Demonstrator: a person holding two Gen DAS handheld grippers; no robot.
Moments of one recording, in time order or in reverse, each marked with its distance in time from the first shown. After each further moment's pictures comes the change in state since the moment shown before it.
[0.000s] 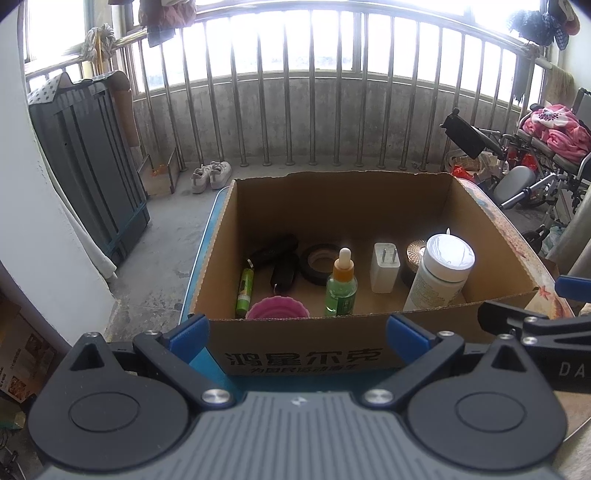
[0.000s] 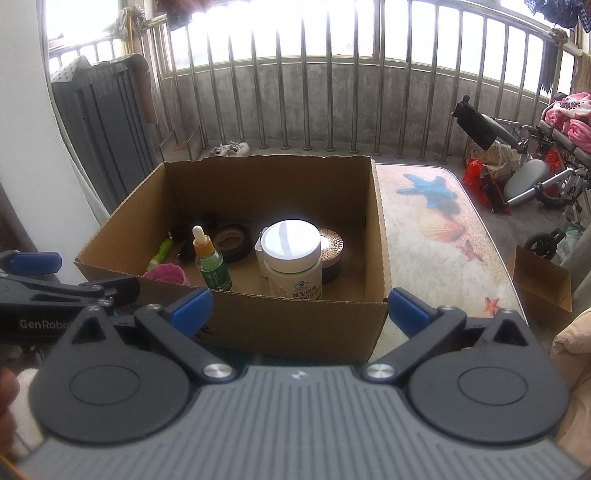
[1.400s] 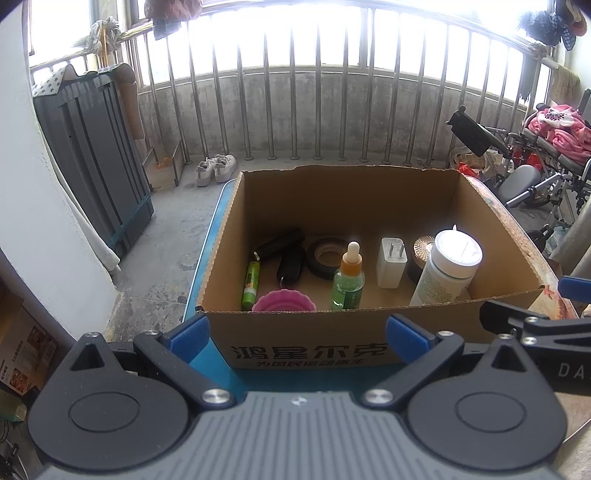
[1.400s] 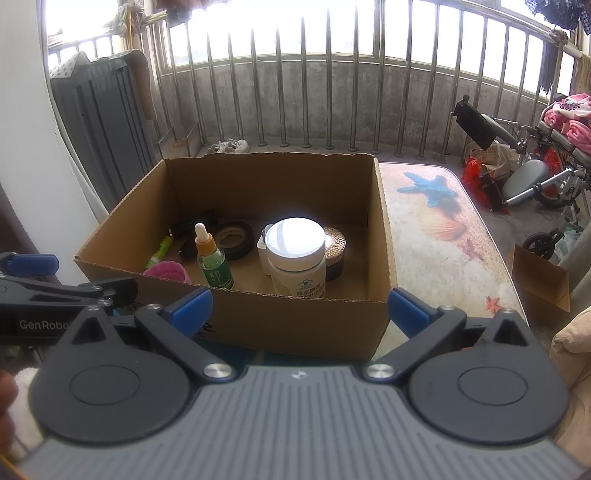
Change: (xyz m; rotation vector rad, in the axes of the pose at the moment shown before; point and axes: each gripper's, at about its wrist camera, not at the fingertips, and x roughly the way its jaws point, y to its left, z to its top) left arm 0.002 0.004 0.000 -0.008 0.015 0.008; right arm 0.003 0.001 0.000 -0.007 0.005 -0.003
